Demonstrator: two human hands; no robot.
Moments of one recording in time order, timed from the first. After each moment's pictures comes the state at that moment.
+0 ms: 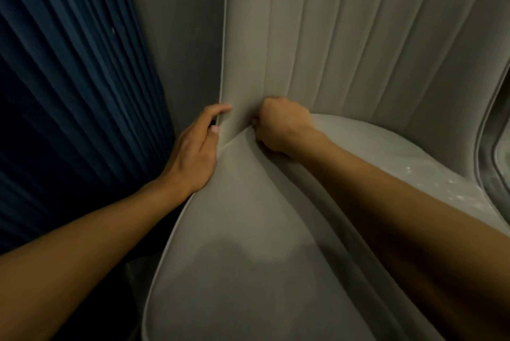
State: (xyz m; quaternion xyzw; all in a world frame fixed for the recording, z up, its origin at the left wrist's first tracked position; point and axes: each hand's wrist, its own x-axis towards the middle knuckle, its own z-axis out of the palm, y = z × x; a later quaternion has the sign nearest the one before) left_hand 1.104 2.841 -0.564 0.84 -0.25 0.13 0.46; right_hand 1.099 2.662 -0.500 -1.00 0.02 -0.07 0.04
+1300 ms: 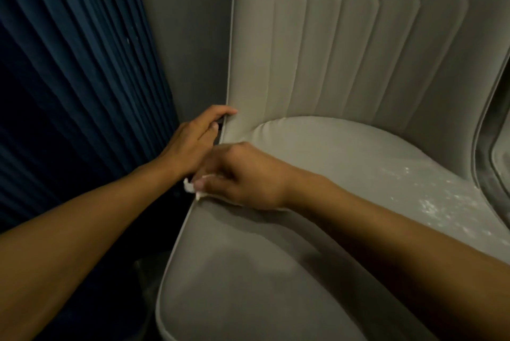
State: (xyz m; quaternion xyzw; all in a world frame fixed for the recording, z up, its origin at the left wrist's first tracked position) left_hand 1.122 2.865 -0.543 0.86 -0.28 0.05 0.42; right_hand 1.022 2.711 -0.491 -0.91 -0.32 0.02 0.28
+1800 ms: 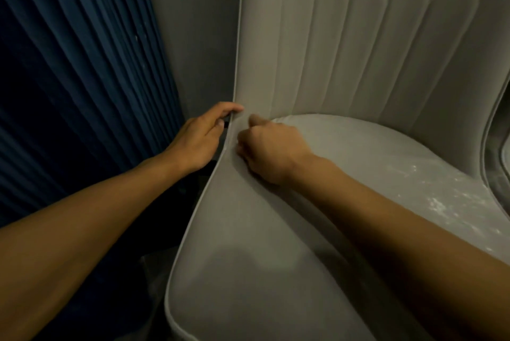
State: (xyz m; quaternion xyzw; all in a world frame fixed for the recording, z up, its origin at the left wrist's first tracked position) left_hand 1.127 2.865 -0.544 0.87 -0.26 0.04 0.42; right_hand 1.046 2.693 -0.495 -0.99 -0.15 -0.07 0.01
